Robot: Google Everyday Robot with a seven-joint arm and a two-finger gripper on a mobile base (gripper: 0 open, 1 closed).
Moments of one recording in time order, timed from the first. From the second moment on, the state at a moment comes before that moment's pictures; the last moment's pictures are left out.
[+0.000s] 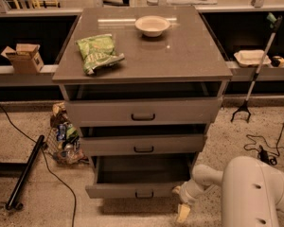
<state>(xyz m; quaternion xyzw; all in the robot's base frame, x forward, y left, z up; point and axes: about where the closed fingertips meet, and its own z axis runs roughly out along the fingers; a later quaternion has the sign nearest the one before) 0.475 -0.167 0.167 -0.64 0.72 0.24 0.10</state>
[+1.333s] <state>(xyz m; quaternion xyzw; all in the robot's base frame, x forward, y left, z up) 0.547 -0.186 0.166 -0.63 0.72 0.20 0.22</state>
